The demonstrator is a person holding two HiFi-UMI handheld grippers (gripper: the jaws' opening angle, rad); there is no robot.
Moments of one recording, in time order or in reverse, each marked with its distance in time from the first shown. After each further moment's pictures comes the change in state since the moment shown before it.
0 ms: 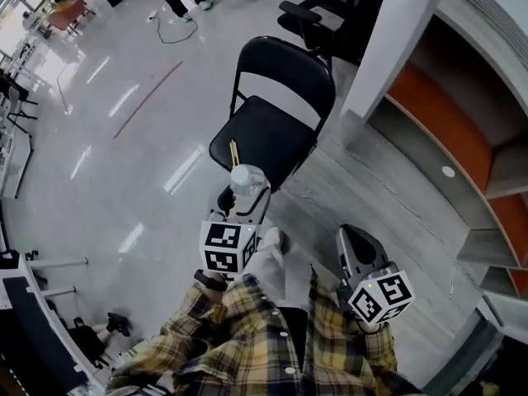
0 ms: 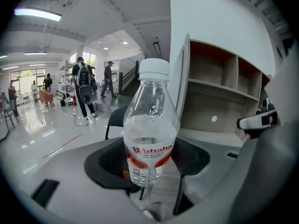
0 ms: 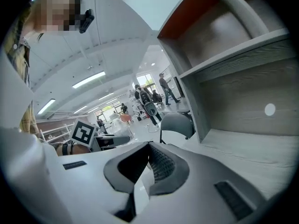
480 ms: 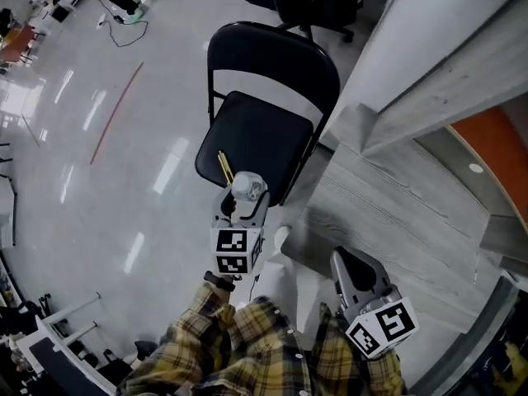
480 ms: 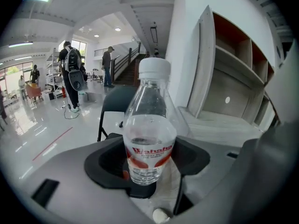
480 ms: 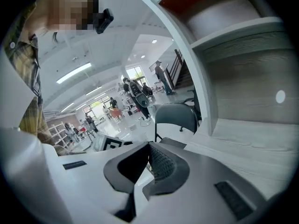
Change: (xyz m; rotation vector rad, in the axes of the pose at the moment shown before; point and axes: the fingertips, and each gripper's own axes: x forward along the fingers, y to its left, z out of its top) left arm 0.160 0.104 -0.093 0.042 0.125 -0.097; right arm 0.131 0.013 -0.033 0.058 0.083 -0.118
